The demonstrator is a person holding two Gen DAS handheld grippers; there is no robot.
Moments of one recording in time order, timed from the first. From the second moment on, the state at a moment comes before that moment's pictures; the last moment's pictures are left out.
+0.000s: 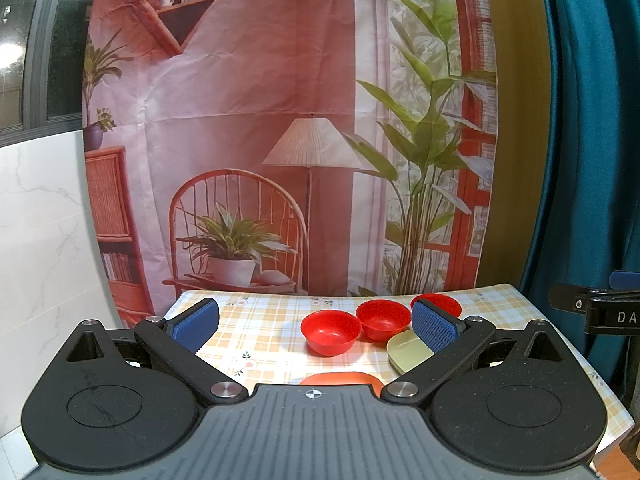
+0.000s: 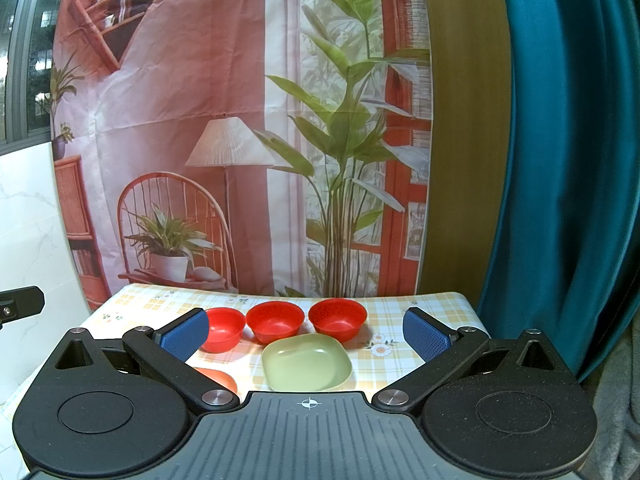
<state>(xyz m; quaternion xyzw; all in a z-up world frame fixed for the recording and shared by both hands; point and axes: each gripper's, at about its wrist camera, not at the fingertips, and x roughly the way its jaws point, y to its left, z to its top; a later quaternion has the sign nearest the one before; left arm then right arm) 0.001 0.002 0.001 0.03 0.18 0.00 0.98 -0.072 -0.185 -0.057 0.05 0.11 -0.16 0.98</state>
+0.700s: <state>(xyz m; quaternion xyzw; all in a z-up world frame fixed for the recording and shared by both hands) 0.025 0.004 -0.017 0.05 0.15 0.02 0.99 -0.042 -0.200 -0.081 0.04 0.09 -0.15 0.98</state>
